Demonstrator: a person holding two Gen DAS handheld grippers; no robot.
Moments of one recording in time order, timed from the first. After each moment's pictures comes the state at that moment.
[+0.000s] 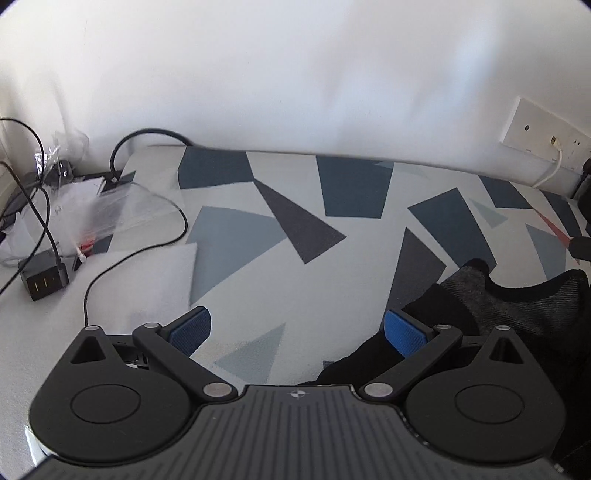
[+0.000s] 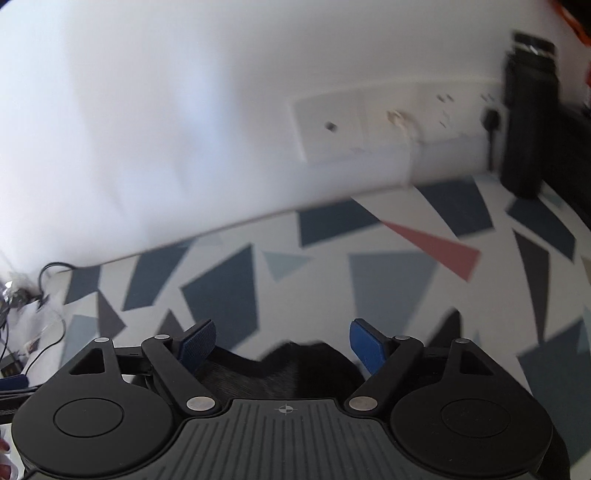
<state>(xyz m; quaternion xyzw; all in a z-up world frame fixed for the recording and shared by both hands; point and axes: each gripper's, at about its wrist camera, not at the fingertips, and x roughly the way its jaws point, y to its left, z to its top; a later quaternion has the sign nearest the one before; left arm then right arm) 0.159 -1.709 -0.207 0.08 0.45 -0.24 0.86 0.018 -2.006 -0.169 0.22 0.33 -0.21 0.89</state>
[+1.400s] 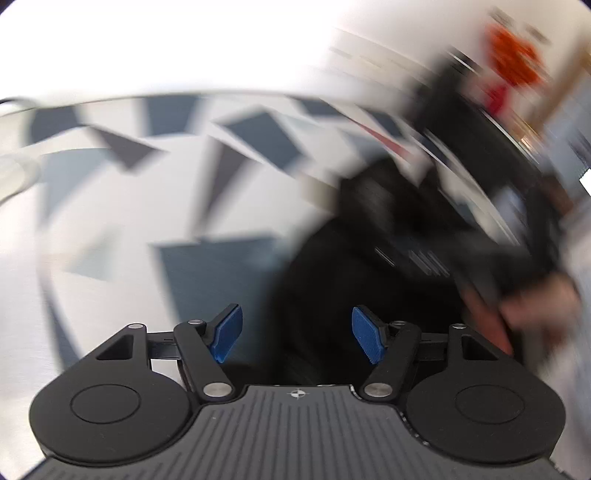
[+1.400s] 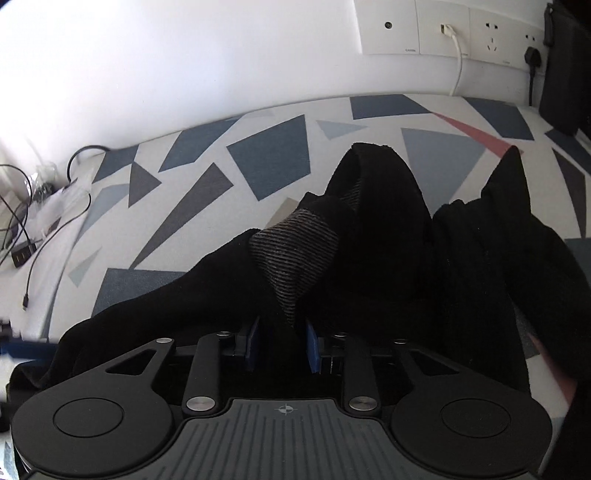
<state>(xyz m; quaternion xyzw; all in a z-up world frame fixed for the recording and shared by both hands) 0.104 -1.692 -0.202 0.05 0.48 -0.45 0.75 -0.024 -1.939 -0.233 0.22 0.43 -0.15 0.86</state>
